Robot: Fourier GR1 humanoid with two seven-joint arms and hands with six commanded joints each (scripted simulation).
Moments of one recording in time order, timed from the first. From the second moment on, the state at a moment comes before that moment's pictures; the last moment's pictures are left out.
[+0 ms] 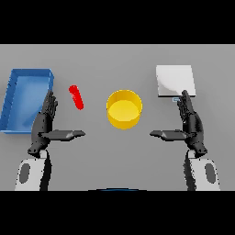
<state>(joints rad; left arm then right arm) 0.00 0.00 0.00 -1.57 0.00 0.00 0.00 0.00 0.00 0.00 -1.57 0.00 0.00 0.00</state>
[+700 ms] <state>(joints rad) 0.08 0.06 -0.11 -1.71 -0.13 -0.02 0.06 0.11 -0.06 0.14 -1.71 0.27 -0.05 -0.10</state>
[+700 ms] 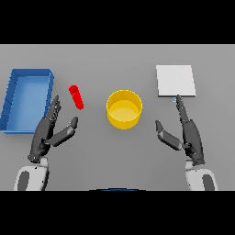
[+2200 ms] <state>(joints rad) -0.46 0.04 0.04 -1.00 -0.14 0.00 -0.07 0.10 -0.06 0.11 -1.72 0.19 -0.02 -0.08</state>
